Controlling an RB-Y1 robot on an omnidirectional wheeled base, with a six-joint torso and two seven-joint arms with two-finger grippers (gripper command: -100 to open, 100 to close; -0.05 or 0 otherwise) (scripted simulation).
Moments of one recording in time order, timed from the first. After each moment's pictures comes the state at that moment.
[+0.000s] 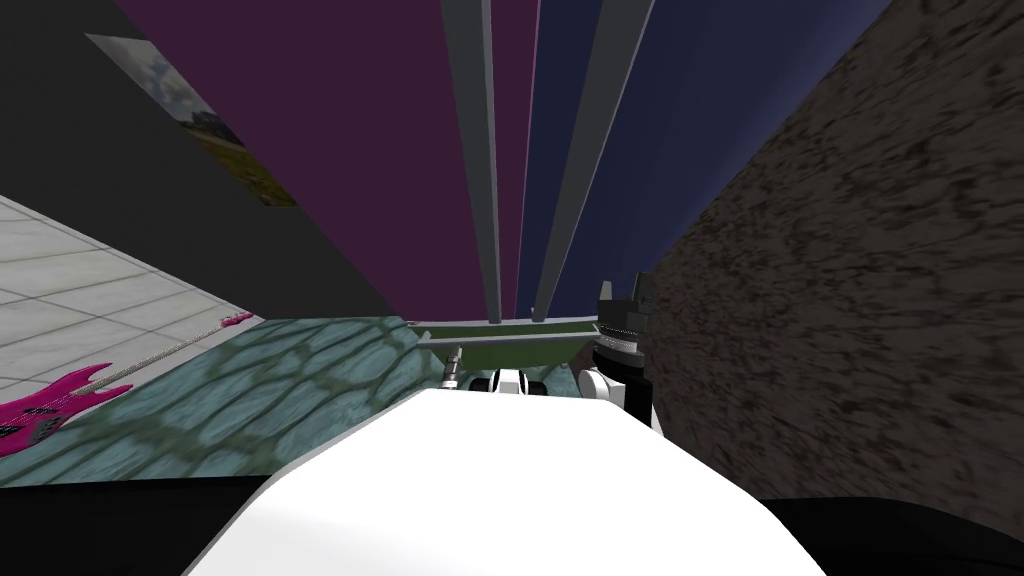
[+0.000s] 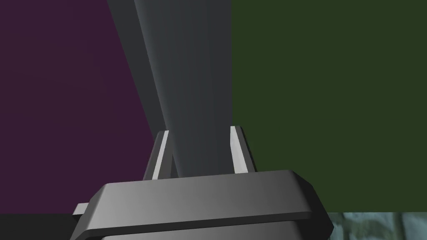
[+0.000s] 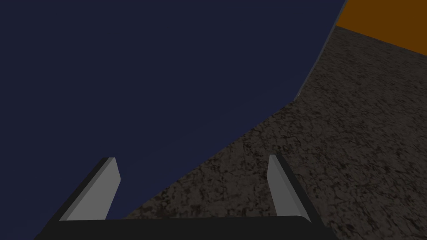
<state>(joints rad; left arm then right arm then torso) 0.09 0.03 0.07 -0.52 0.01 -1.21 0.01 0.50 0.01 0.06 -2.37 -0.06 -0.46 0.07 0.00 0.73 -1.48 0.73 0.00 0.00</state>
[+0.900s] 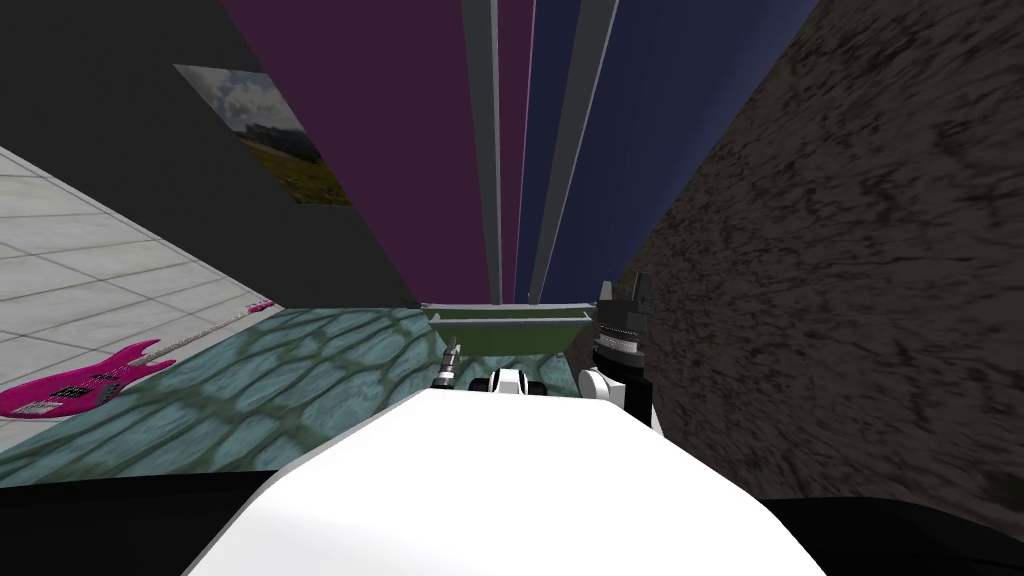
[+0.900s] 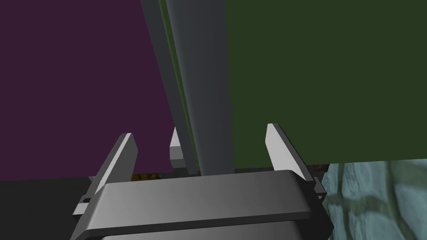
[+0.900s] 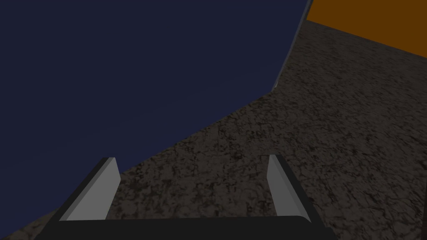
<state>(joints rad) 0.05 0.09 0.07 -0.54 0.01 -1.13 0.02 0.50 0.01 0.06 -2.37 -0.06 -0.46 0.07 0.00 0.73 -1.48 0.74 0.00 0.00</state>
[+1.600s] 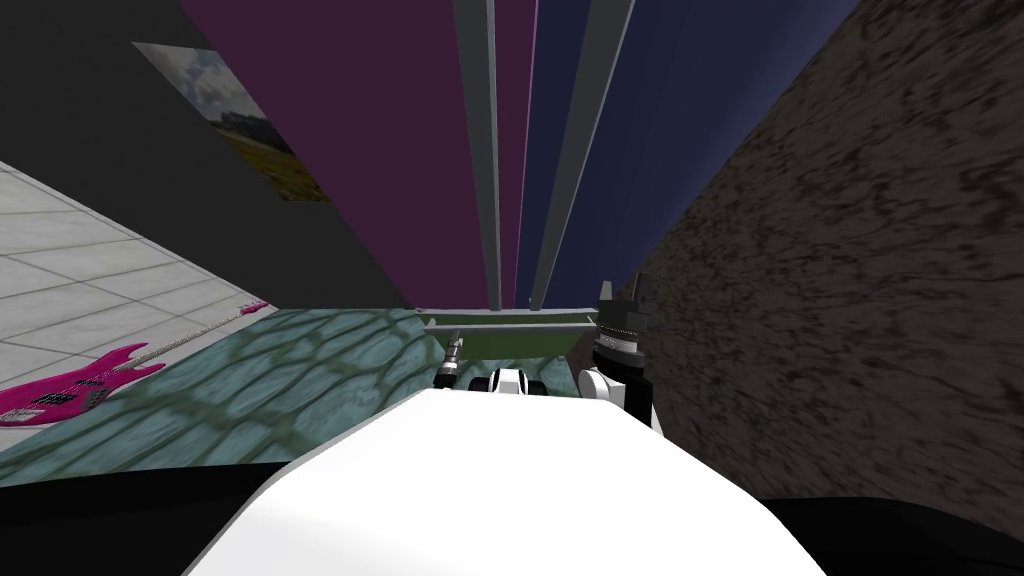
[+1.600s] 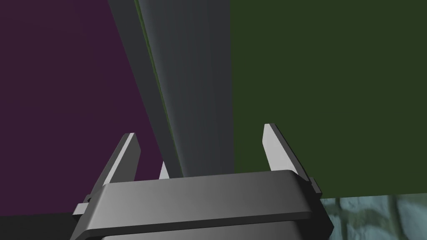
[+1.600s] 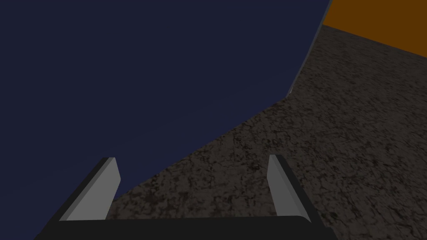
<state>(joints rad) -0.04 0.09 0.08 -0.52 0.02 -1.07 0.03 0.50 0.01 0.06 -2.37 -0.06 -0.46 0.07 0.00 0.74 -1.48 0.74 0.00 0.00</state>
